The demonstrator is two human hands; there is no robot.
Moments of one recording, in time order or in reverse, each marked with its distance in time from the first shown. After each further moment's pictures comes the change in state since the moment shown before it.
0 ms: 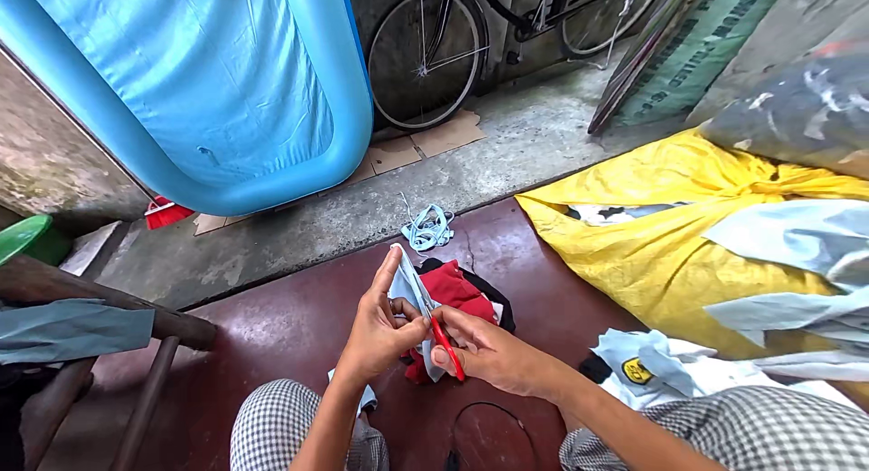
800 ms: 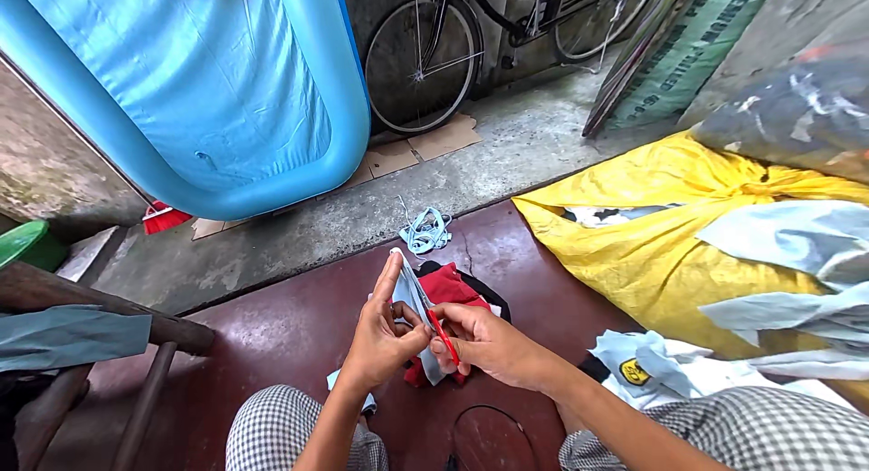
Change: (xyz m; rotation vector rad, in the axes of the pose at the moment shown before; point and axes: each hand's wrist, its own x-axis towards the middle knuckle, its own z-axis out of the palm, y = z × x) left_hand -0.002 -0.007 0.005 0.052 0.010 0.065; right_hand 0.001 -0.008 -0.004 0.142 0.098 0.089
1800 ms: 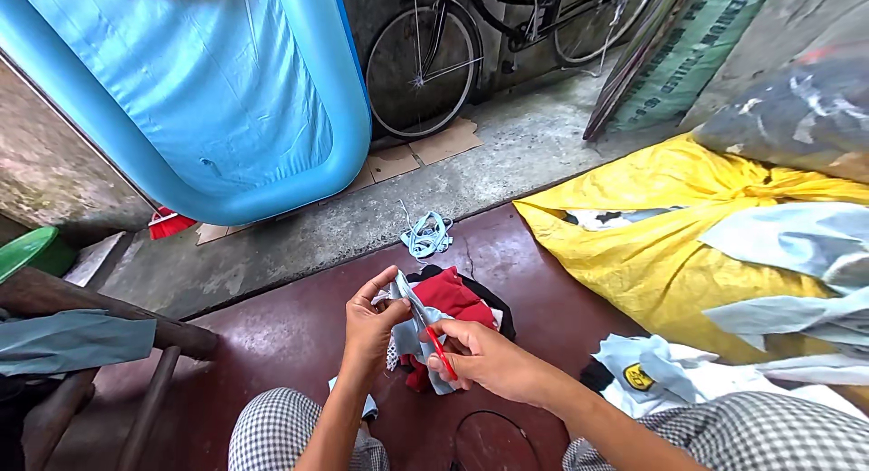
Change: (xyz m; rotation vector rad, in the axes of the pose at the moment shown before) left_hand 0.016 -0.011 0.003 -0.201 0.435 -0.123; right_hand -0.006 0.001 0.003 -0.192 -0.009 0.209
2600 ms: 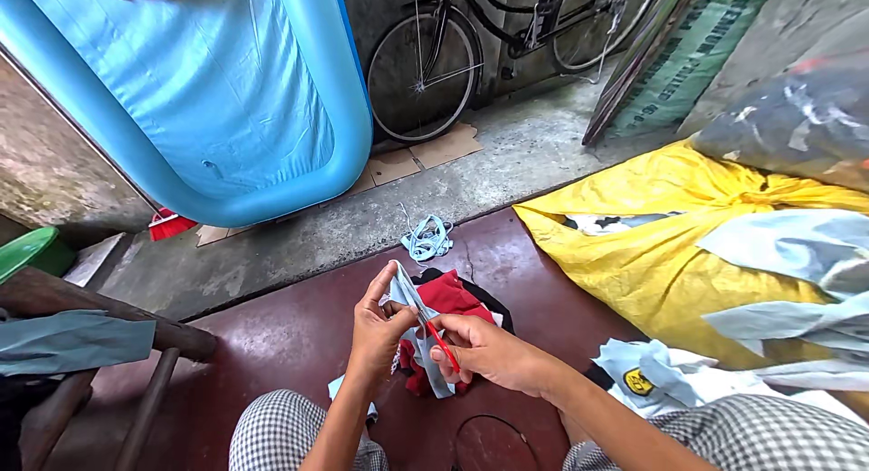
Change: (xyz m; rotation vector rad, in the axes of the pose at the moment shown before) left_hand -0.004 -0.002 0.000 0.024 -0.126 0.064; right_hand 0.006 -0.004 -0.008 0.132 -0.061 -0.046
